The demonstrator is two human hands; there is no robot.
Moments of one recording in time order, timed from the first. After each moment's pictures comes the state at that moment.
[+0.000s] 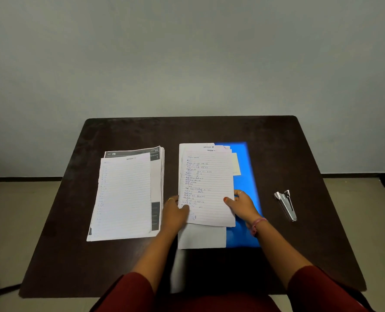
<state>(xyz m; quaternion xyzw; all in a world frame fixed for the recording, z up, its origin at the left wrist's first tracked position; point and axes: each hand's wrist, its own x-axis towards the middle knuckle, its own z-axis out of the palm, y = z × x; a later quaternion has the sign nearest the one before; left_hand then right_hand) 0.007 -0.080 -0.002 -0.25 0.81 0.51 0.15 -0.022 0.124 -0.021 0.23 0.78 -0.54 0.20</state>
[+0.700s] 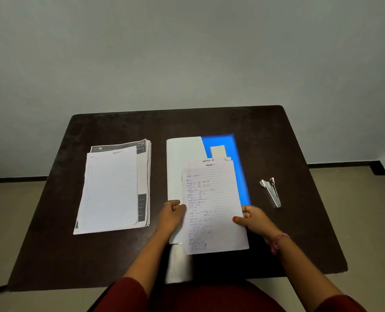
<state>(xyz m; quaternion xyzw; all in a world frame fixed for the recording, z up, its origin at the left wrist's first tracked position) 0.040 -0.055 -0.022 -0.27 0.76 0.55 0.19 0.046 0.207 -0.029 0.19 0.79 -0.51 0.29</state>
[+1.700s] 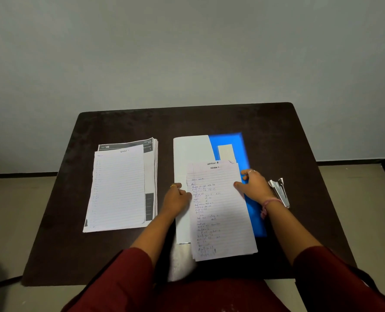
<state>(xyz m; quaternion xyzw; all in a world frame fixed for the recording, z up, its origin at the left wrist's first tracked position) -0.005 -0.060 0.002 -0.21 0.83 0.48 0.21 -0.037 0.182 0.011 0.13 0.90 -0.36 0.19</state>
